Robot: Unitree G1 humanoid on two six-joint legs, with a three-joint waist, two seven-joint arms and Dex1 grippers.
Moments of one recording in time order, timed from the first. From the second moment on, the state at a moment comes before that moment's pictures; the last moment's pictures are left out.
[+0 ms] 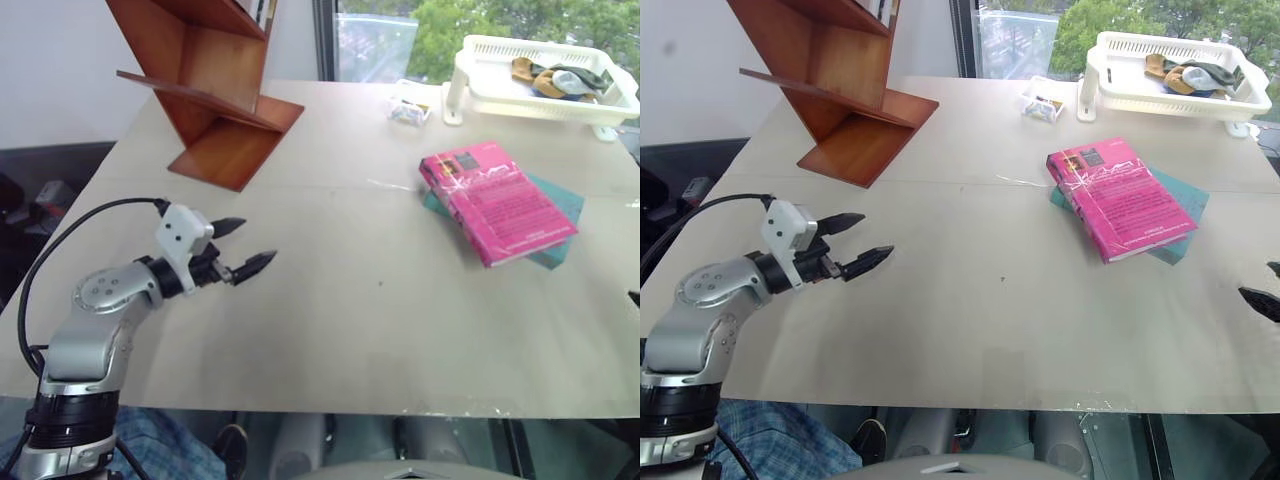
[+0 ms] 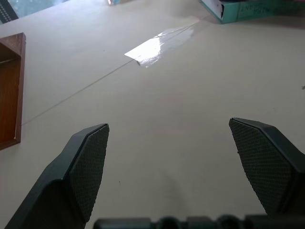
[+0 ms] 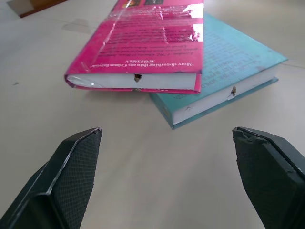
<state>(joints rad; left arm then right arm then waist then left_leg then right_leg) -0.15 0.73 0.23 -0.23 -0.42 0.43 -0.85 0.09 -0.95 -0.68 0.39 0.61 0.25 1.34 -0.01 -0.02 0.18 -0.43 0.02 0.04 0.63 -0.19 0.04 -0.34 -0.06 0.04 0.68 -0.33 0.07</state>
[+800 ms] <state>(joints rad) -0.46 0.85 0.19 -0.26 -0.61 0.54 -1.07 -0.86 -0.85 -0.43 1.16 0.36 0.21 0.73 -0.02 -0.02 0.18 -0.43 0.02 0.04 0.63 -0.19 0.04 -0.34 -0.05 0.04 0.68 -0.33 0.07</state>
